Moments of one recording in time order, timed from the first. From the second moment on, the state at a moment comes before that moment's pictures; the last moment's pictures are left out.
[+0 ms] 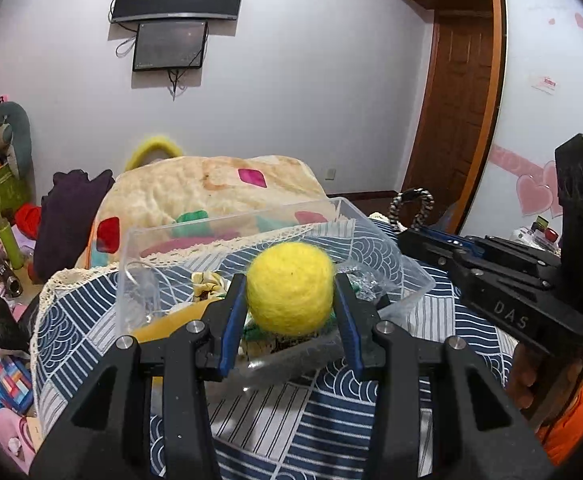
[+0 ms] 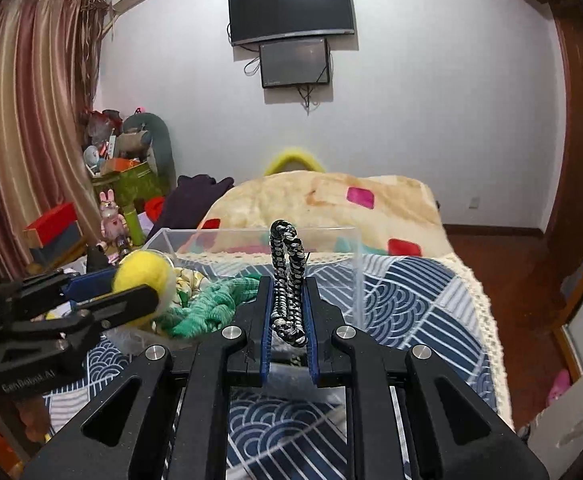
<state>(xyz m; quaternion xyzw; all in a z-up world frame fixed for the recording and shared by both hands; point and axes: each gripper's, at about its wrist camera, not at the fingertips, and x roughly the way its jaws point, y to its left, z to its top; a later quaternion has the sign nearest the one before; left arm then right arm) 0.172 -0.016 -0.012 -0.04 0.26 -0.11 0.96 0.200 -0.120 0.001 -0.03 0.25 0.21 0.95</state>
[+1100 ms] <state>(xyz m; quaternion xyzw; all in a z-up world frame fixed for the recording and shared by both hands) 0.153 -0.004 -0.008 -0.05 0.25 -0.09 0.96 0.195 -0.117 -0.010 -0.06 0.27 0.22 0.94</state>
